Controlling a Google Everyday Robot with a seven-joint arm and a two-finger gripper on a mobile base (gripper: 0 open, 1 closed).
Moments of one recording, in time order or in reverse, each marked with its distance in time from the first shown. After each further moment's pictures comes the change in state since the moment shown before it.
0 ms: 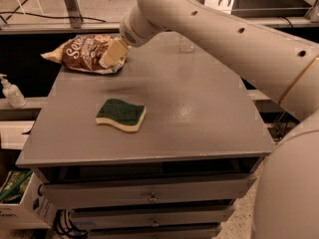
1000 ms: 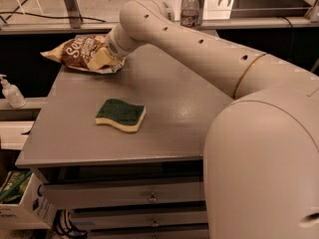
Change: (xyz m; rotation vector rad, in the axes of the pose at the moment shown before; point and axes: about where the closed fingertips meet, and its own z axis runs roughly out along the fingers) arm -0.009 0.021 0.092 -0.078 -0.020 0.150
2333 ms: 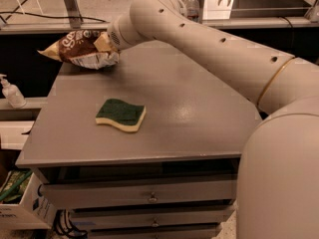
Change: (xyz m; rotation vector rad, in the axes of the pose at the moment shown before) arm -0.032 0.001 -0.045 0.010 -0.161 0.088
